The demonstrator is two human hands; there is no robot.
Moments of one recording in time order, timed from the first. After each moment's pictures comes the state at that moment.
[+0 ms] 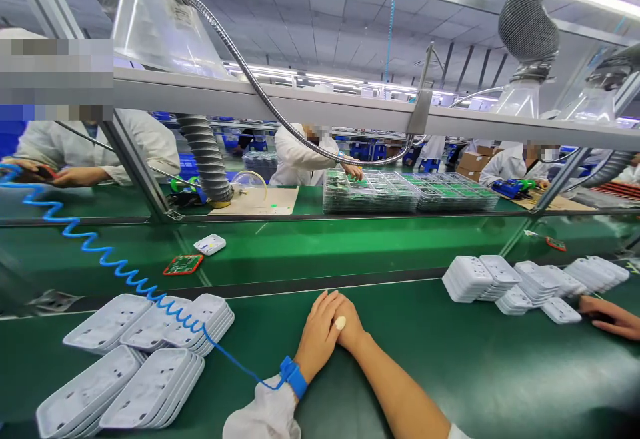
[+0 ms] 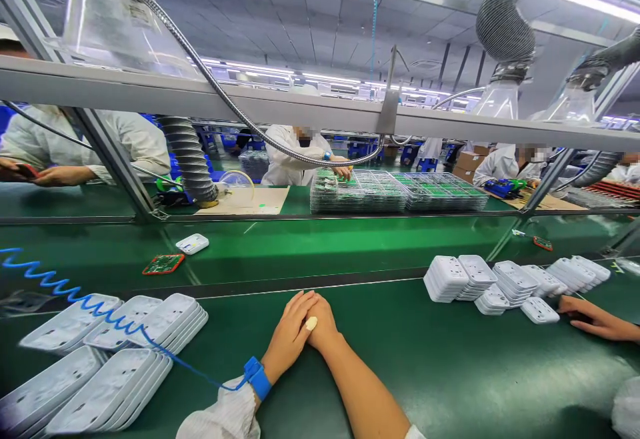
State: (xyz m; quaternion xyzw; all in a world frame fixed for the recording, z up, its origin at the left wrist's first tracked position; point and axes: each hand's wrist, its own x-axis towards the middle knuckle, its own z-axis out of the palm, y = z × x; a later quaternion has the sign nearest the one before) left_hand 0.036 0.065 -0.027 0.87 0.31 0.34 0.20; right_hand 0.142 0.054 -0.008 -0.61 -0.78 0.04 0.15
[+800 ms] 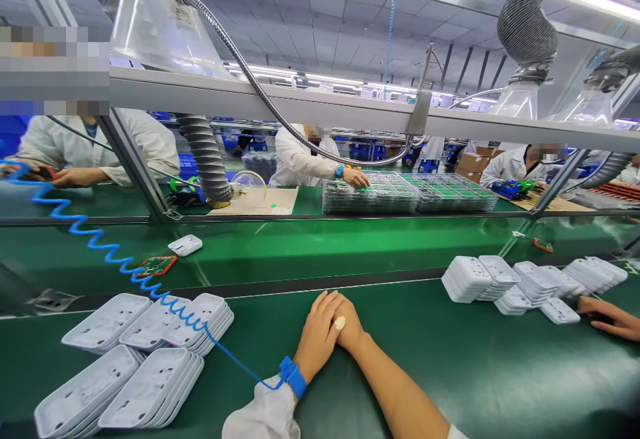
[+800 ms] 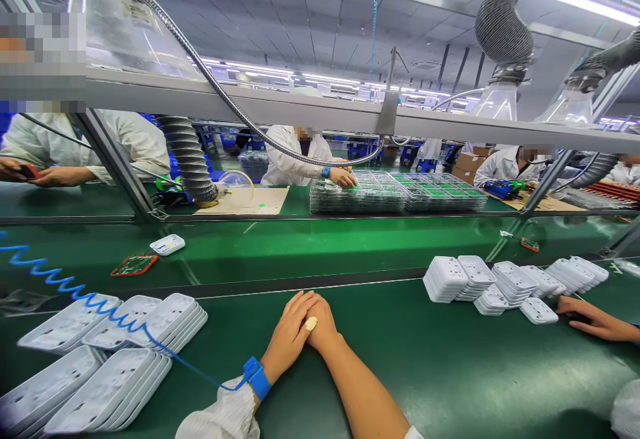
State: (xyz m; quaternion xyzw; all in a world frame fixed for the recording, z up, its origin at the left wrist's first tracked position) left_hand 0.037 0.065 -0.028 0.87 0.31 0.34 0.20; right_hand 0.143 0.055 -0.010 -0.64 -0.75 0.05 0.18
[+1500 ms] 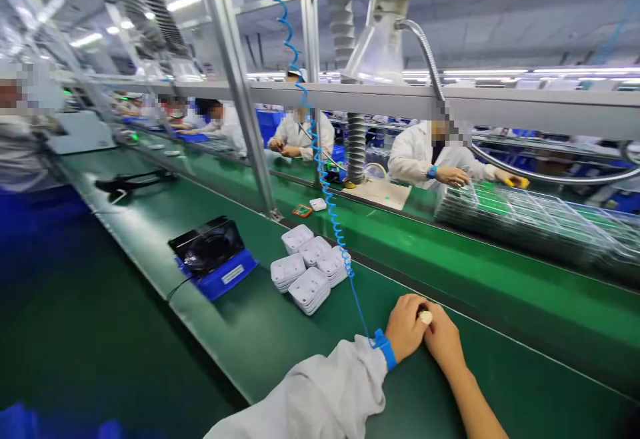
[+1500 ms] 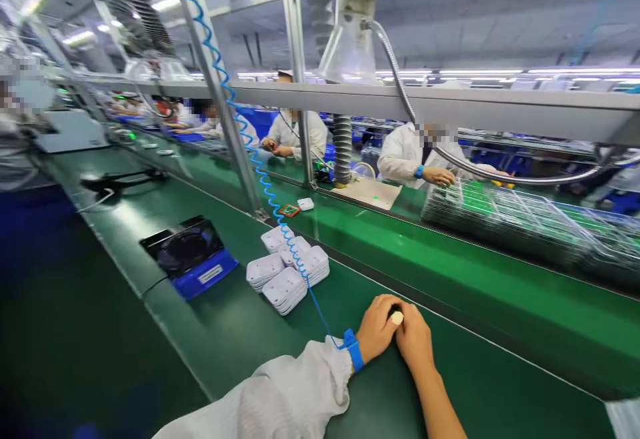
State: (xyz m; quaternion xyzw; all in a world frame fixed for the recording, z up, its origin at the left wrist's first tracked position) left_hand 0.035 0.051 -0.022 0.74 0.42 0.46 0.24; right_hand 0.162 0.058 -0.037 -0.58 -0.75 0.12 0.29
